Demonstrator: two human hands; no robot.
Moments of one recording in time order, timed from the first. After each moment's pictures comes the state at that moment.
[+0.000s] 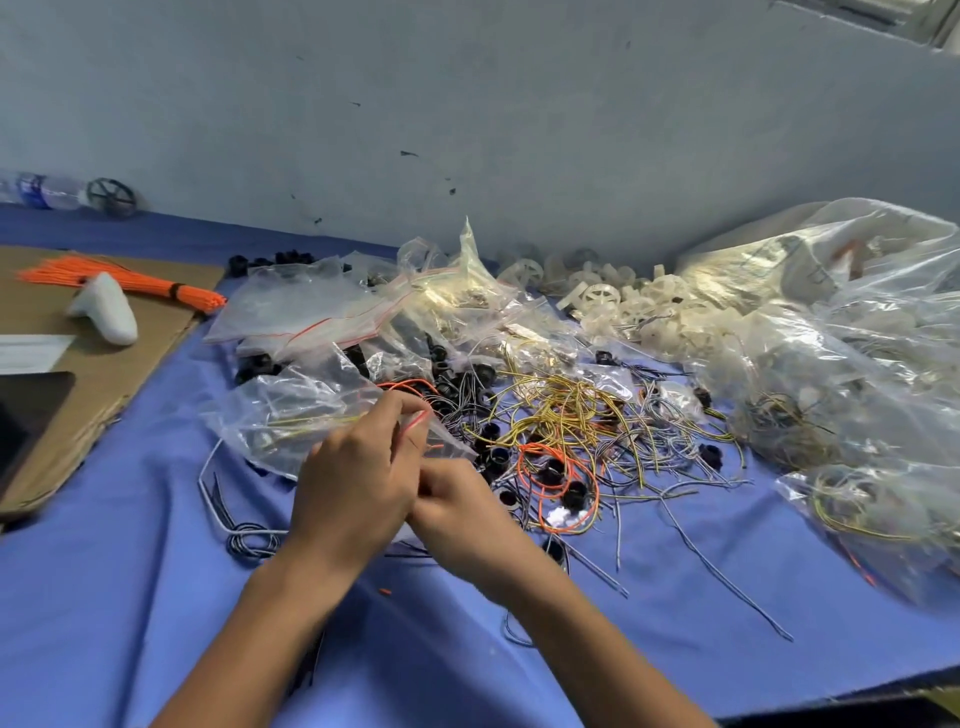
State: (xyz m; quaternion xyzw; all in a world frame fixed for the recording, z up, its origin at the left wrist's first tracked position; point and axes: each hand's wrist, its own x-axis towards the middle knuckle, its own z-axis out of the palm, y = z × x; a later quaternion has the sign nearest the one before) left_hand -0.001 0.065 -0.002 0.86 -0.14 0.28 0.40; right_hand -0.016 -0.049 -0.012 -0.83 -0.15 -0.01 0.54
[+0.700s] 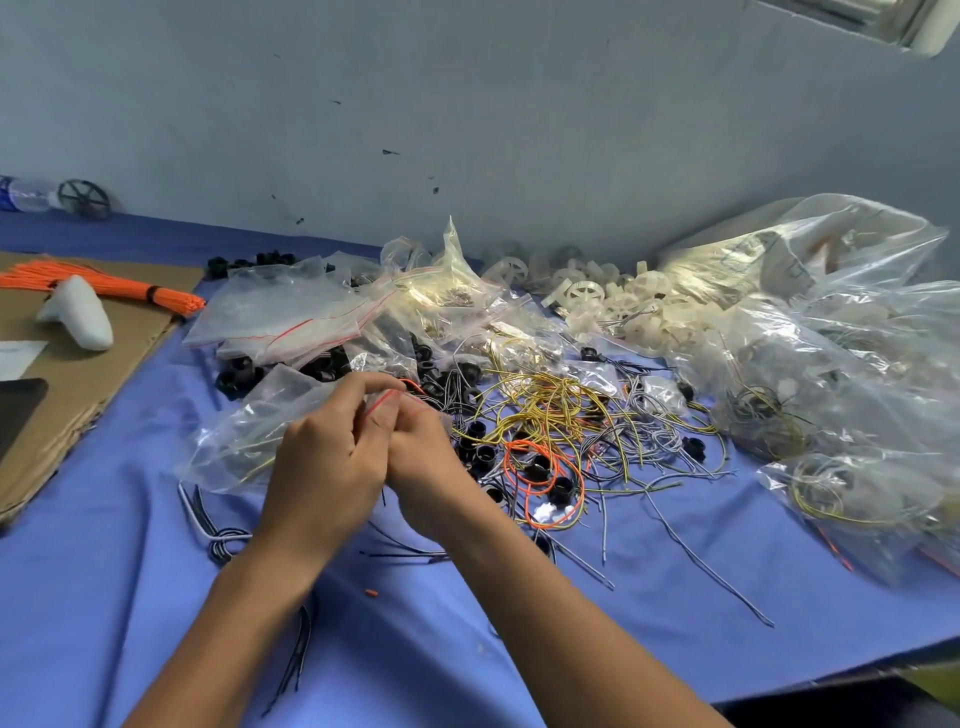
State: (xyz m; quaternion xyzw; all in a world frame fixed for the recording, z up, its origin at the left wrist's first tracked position) left_hand 0.006 0.072 0.004 0.82 -0.14 0.27 0.49; right_hand 0.021 -0.020 0.008 -0.71 -0.11 -0.02 0.69
